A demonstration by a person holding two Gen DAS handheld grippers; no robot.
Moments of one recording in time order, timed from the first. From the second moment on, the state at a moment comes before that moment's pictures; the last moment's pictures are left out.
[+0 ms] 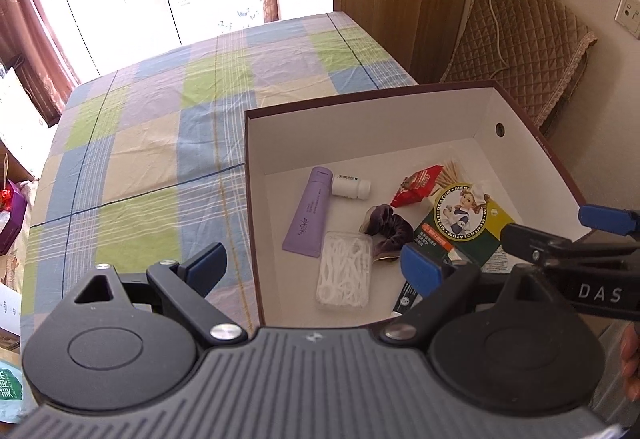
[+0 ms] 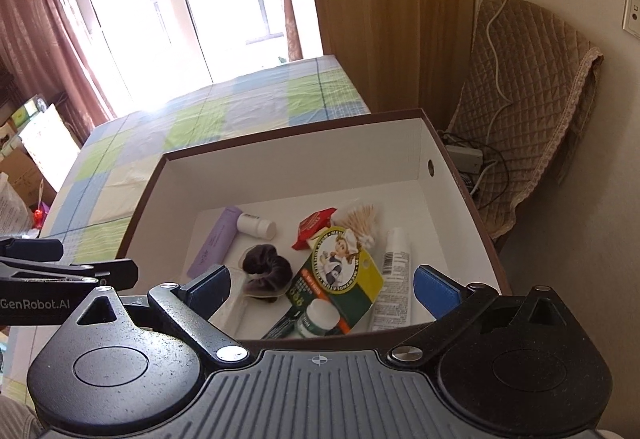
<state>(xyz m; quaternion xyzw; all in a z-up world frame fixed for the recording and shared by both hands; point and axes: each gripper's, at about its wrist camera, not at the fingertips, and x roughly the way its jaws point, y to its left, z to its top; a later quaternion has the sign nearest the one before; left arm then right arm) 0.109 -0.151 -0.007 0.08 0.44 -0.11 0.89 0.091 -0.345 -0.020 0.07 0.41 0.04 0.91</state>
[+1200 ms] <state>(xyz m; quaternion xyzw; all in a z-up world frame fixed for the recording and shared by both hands) 0.029 -0.127 0.009 0.11 0.42 -0.10 0.89 0.018 -0.321 -0.001 0.07 0.42 0.05 0.90</state>
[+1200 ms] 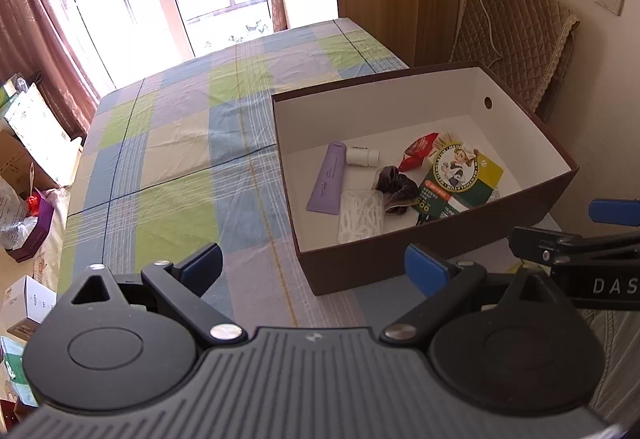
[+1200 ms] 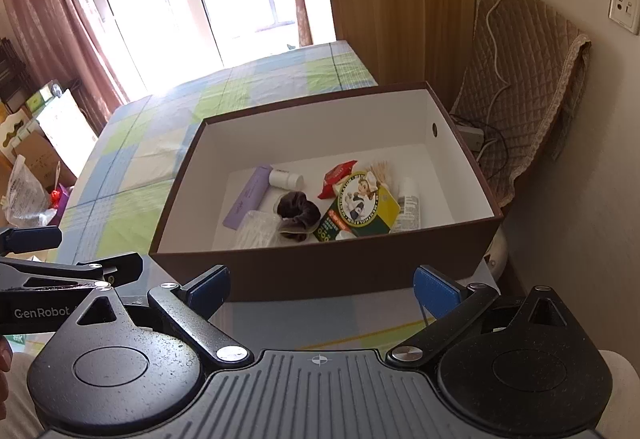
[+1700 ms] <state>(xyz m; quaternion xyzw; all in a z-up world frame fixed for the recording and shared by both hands) 0.018 -0.131 0.007 0.13 0.42 -0.11 0.89 0.005 -0.320 -0.002 0.07 0.43 0.05 0.90</state>
